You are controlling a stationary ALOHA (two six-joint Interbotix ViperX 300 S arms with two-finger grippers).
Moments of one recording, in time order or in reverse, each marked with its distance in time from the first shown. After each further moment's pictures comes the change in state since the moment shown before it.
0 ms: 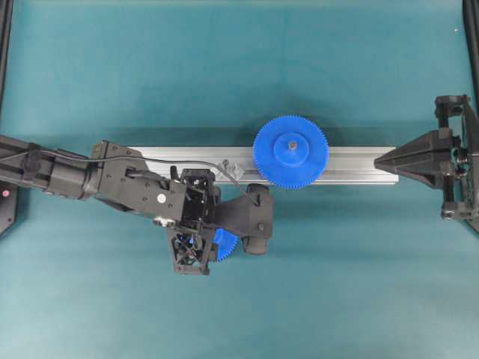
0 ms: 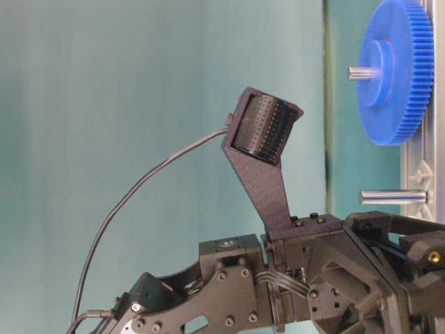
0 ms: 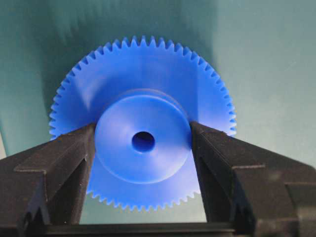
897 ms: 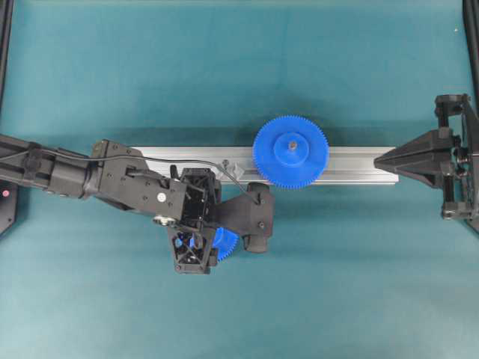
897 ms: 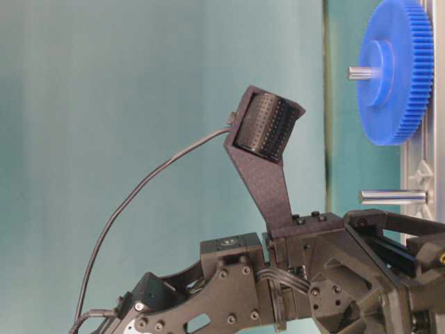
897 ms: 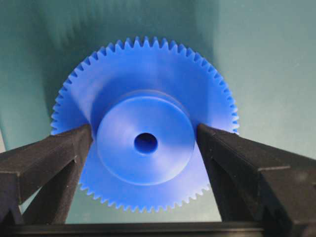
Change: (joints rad) left arm 0.003 0.000 0.005 0.000 -0.020 -0.011; right arm 0.000 0.000 -0.005 0.002 0.000 -0.003
